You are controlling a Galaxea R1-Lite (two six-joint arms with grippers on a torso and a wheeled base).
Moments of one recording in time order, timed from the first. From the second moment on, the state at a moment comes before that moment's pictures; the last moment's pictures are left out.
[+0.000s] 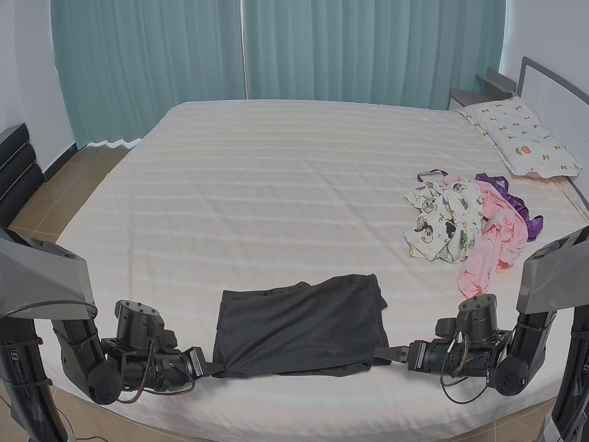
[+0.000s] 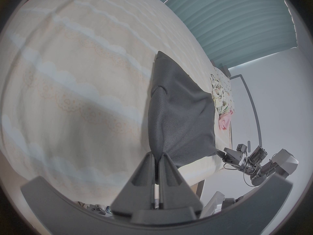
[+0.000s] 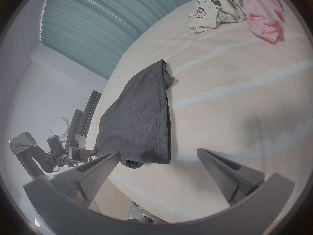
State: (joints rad) left arm -0.31 2.13 -0.25 -1.09 -0.40 -0.74; right arm 0.41 2.19 -0.24 -1.29 0.29 0.65
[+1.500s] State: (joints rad) left arm -0.25 2.28 -0.81 -0.83 -0.28 -0.76; right arm 0.41 2.19 -0.24 -1.29 0.29 0.68
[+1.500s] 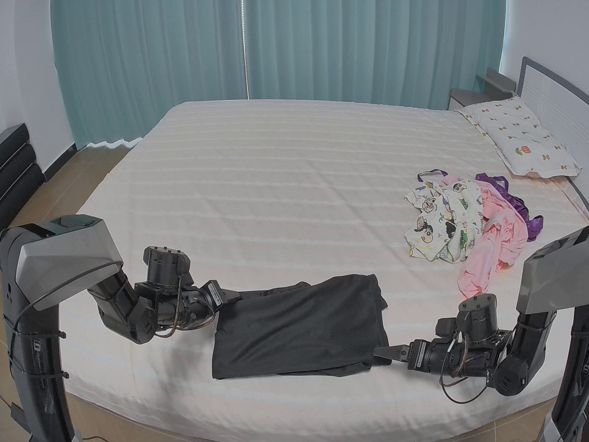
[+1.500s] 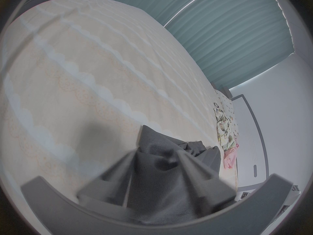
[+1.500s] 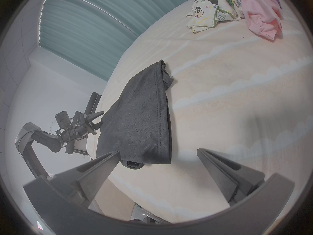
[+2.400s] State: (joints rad) left arm -0.22 2.30 -0.83 -0.87 -0.28 -0.82; right arm 0.47 2.27 -0.25 -1.40 0.28 0.76
